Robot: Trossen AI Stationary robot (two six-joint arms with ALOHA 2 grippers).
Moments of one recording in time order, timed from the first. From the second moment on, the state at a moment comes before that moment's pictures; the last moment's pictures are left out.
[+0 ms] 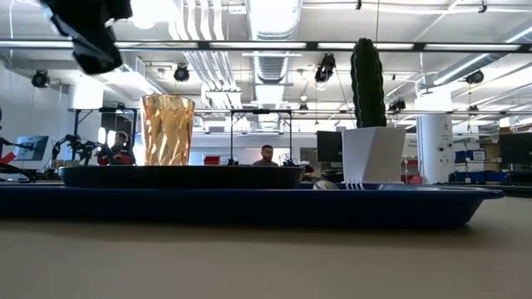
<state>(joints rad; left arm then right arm) 0.04 0.76 0.81 -0.81 0.14 -0.37 0.53 1.99 2.33 -1.27 0.93 0.87</state>
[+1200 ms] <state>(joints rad) 0.91 1.43 1.43 -0.92 0.67 0.03 0.58 2.04 2.33 -1.15 0.92 0.83</state>
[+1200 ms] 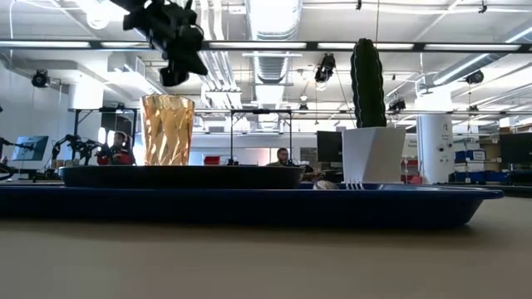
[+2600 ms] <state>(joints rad) 0.81 1.55 0.84 -0.37 0.16 0.07 0.58 2.05 2.33 -1.06 0.94 0.81</state>
